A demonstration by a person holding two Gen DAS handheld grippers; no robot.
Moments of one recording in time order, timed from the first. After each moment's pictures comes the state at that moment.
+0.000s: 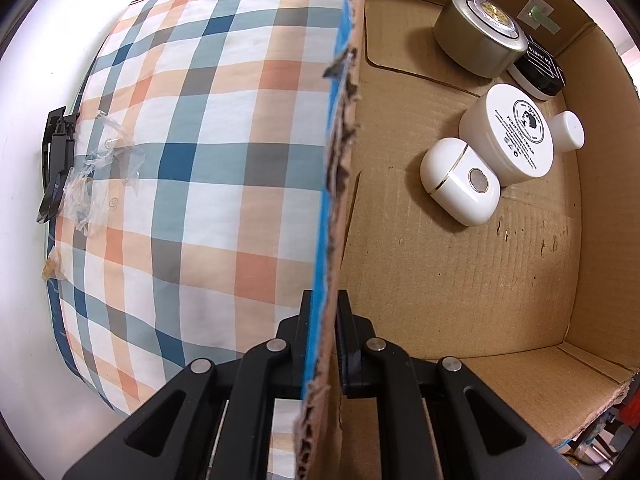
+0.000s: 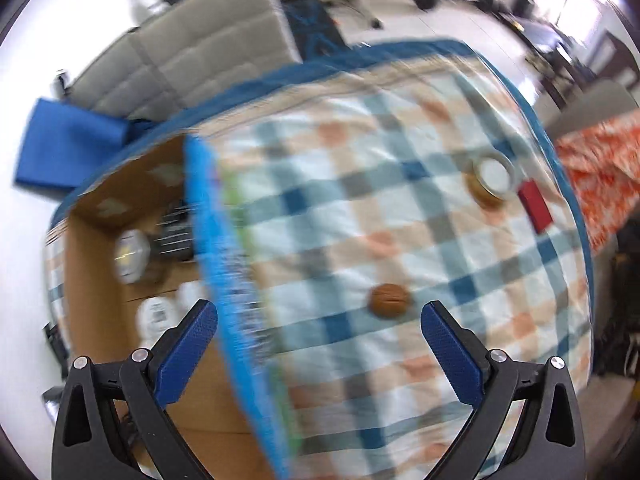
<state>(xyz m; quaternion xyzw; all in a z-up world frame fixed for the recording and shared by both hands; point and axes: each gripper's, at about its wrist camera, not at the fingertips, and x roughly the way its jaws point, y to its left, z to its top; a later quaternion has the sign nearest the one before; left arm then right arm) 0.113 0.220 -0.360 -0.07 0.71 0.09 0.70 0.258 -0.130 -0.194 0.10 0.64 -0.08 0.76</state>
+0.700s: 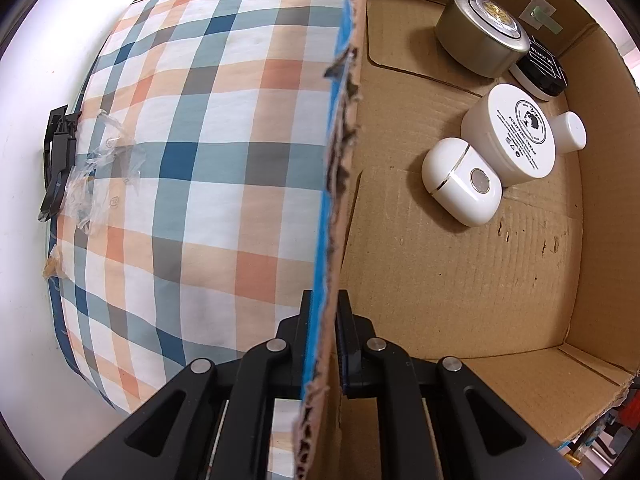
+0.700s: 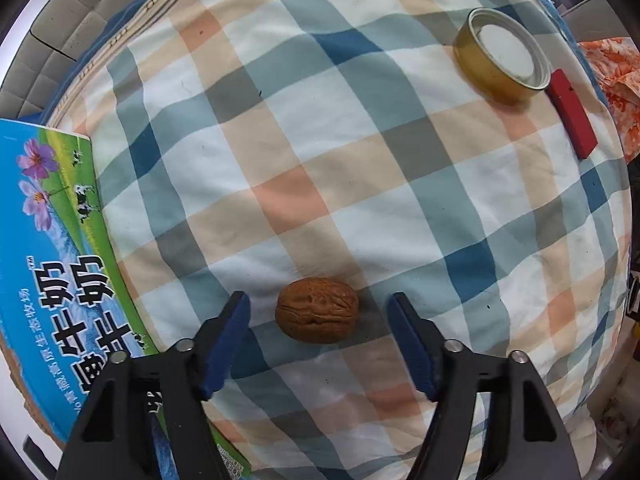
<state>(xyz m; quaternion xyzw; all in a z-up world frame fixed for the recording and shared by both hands) 0.116 0.220 -0.360 -0.07 0.71 0.09 0.70 0.263 -0.193 -0.323 0.14 0.73 -0.13 0.66</state>
